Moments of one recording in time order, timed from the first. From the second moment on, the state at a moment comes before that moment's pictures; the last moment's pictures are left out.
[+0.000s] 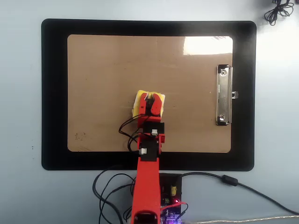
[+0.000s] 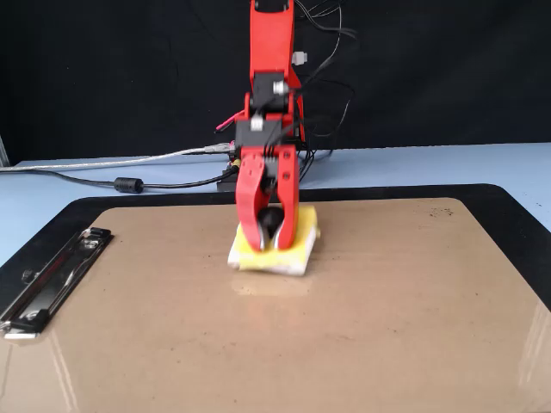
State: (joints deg) arm -3.2 100.7 128.1 9.0 -92.5
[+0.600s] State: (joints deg) arm -51.7 95.8 115.2 20.0 -109.9
